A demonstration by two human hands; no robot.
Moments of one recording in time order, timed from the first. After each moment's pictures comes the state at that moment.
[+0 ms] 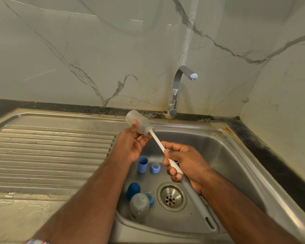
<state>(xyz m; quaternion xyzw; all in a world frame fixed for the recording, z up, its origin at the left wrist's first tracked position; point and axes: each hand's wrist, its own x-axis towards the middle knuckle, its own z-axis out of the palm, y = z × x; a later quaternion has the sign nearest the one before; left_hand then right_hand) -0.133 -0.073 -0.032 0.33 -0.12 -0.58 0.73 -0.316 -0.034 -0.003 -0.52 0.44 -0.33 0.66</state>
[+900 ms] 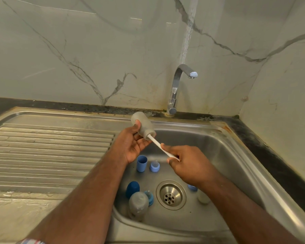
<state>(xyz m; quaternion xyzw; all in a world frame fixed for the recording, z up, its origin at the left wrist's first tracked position) -0.125 -0.072 -0.035 0.37 -0.15 -0.63 0.67 -0.329 -0.039 -0.003 -0.83 0.50 -0.16 0.18</state>
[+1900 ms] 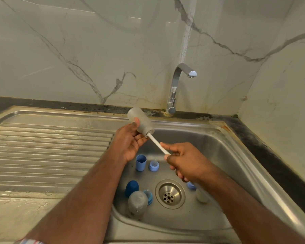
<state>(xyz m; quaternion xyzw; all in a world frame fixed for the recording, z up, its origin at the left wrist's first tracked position) -0.126 -0.072 -0.037 0.36 -0.19 -0.59 0.70 -0.325 -0.039 -0.003 -0.72 0.51 -0.22 0.41</state>
